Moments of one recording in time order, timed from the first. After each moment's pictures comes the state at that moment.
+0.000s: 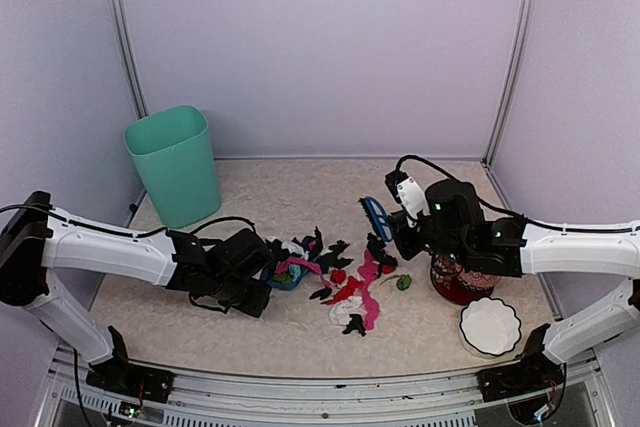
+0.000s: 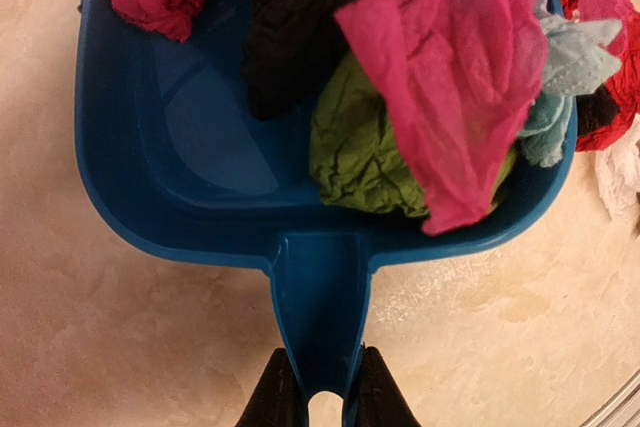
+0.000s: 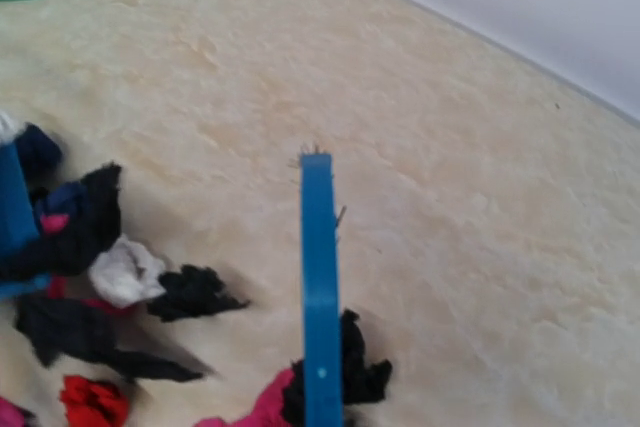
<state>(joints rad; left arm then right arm) -1.02 1.52 0.82 -0.43 -0.19 -0.54 0.90 1.27 0.77 0.02 0.37 0.02</state>
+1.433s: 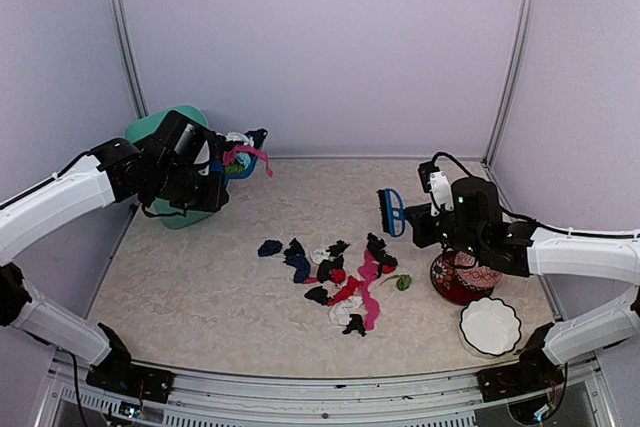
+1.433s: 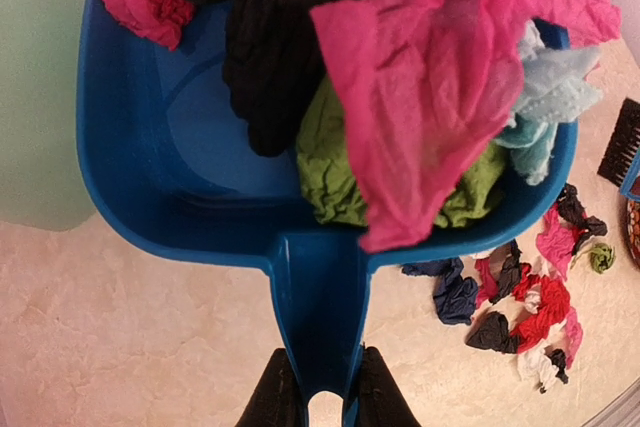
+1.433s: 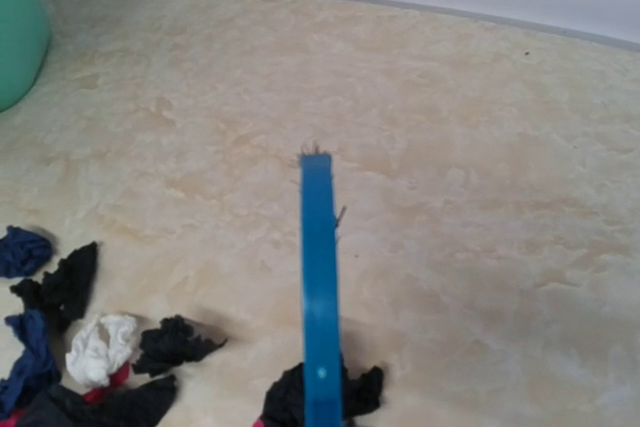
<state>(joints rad) -0.67 1.34 1.25 -0.76 -0.21 -0.41 0.72 1.22 0.66 0.16 0.21 0.23</state>
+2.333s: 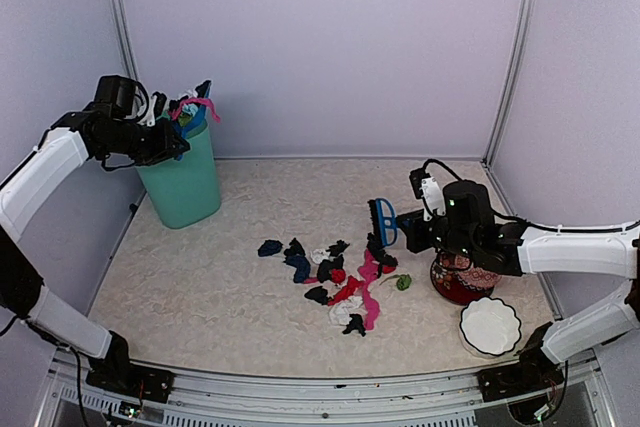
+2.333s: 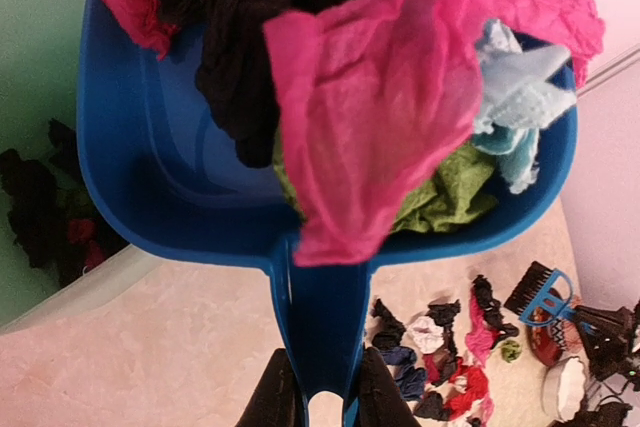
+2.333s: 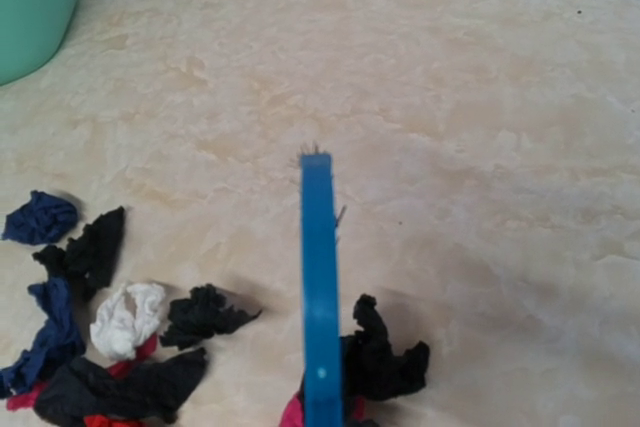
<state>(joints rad) -0.14 1.41 1.44 -0.70 0.31 -0.32 0.72 1.28 0.66 0.18 0.14 0.25</state>
